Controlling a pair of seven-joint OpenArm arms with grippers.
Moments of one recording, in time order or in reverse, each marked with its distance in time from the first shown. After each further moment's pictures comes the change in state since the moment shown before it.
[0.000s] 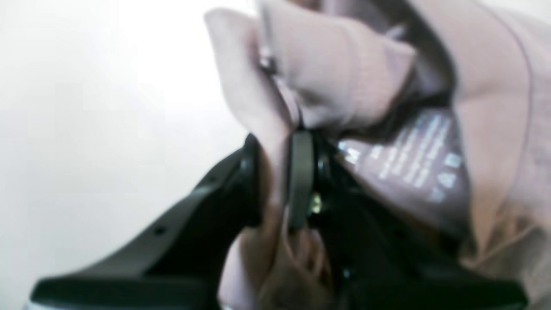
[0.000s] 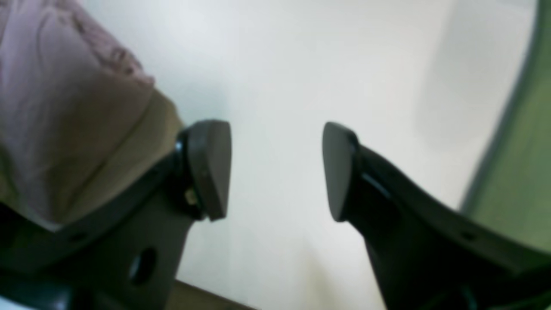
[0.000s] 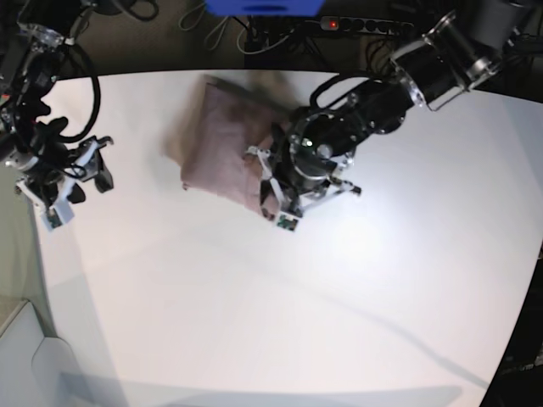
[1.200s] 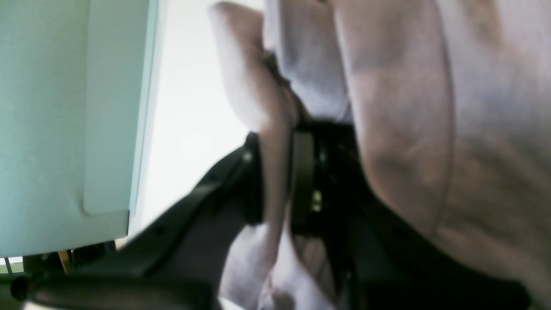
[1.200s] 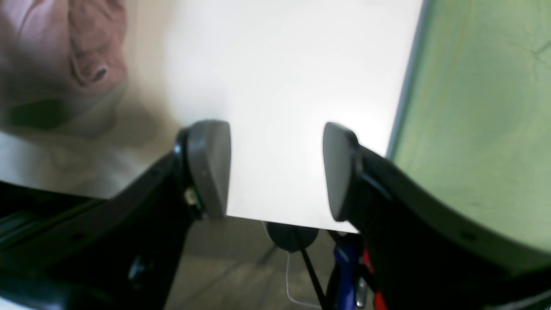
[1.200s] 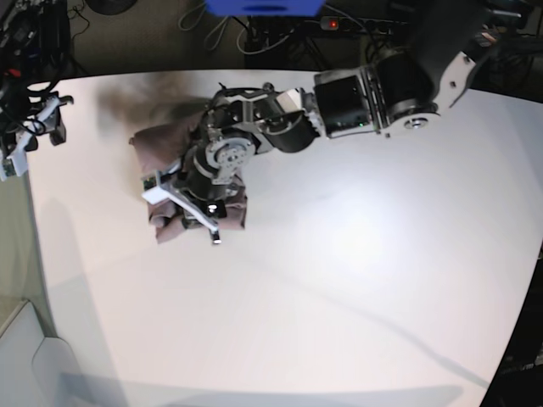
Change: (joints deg) left arm -11.5 18.4 23.7 -25.5 32.7 -18.6 -16.3; right arm -11.6 -0.1 13.6 3.2 0.0 0.0 -0.1
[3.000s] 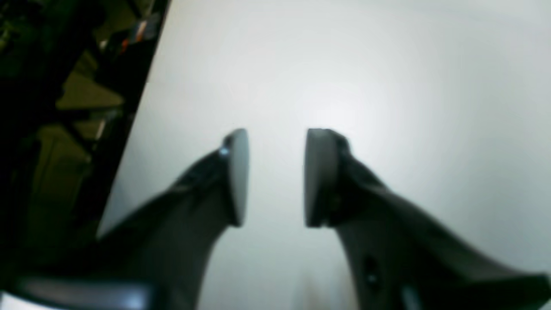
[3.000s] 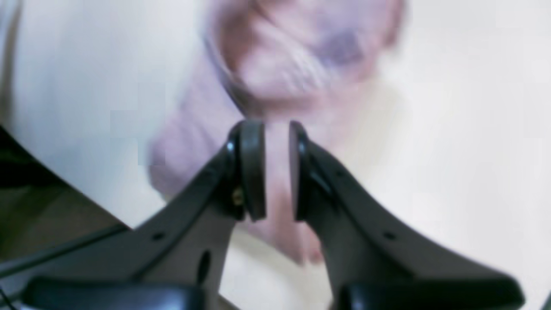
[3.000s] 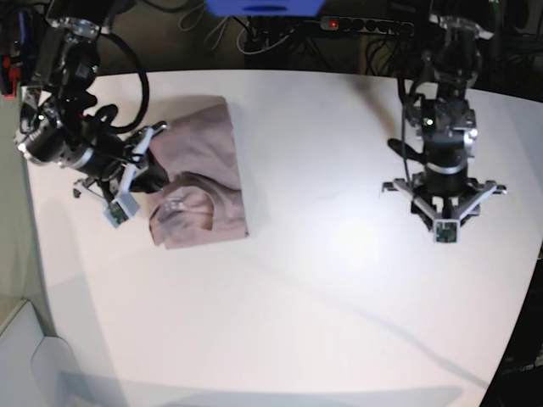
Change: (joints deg) left arm 41.5 -19.6 -77.0 46.7 -6.3 0.2 4.9; right arm 12.3 -6.9 -27.8 -0.7 -0.1 0.0 0.1
